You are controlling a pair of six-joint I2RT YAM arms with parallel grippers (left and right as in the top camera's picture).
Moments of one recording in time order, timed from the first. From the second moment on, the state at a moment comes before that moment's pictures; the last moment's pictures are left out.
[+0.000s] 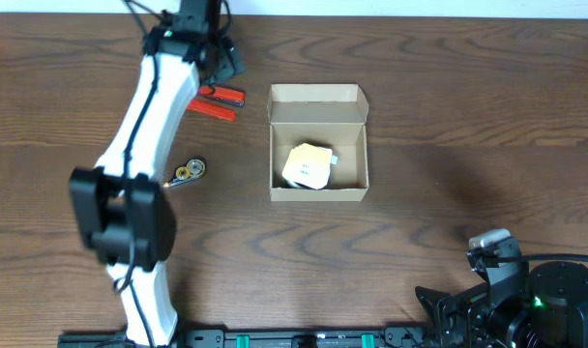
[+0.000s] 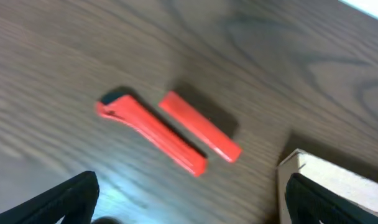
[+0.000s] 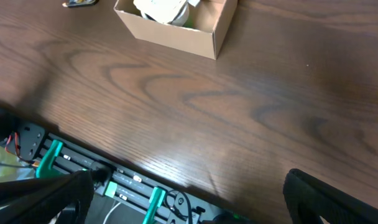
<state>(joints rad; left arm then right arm) -0.21 2.09 1.95 -0.88 -0.11 -0.50 0.37 0.61 1.29 -1.57 -0.13 0.13</state>
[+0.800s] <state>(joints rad) -0.24 2.50 2.35 -1.04 -0.01 -0.78 0.37 0.61 1.29 -1.56 -0.13 0.13</state>
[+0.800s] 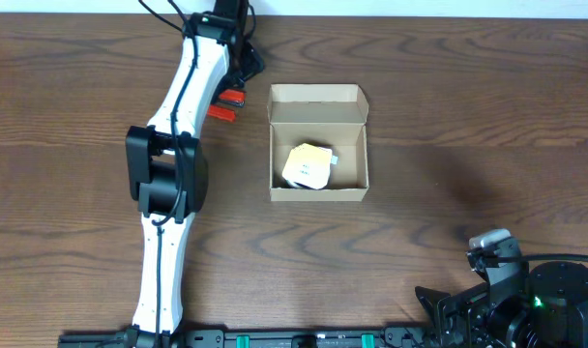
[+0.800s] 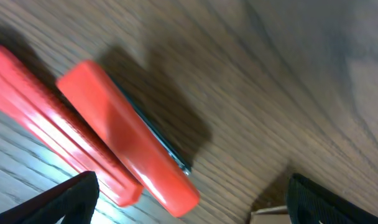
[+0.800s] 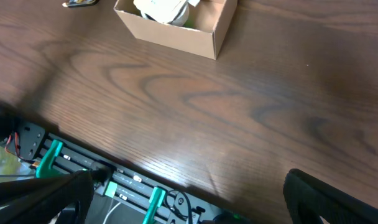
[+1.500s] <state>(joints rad) -0.26 2.56 2.35 -1.02 0.01 -0.87 0.37 0.61 1.29 -1.57 -0.13 0.13</state>
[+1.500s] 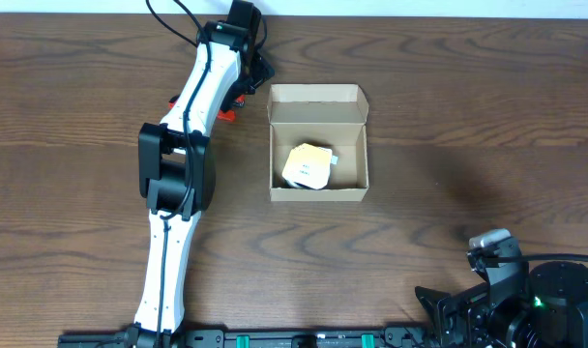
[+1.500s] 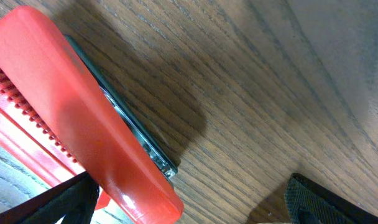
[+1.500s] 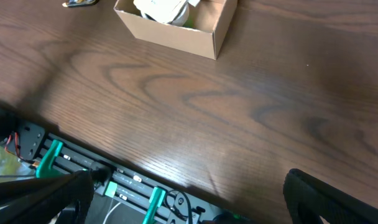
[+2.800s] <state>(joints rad) -0.24 2.60 2.35 -1.04 -0.01 -0.95 0.37 0.61 1.29 -1.56 -0.13 0.13</state>
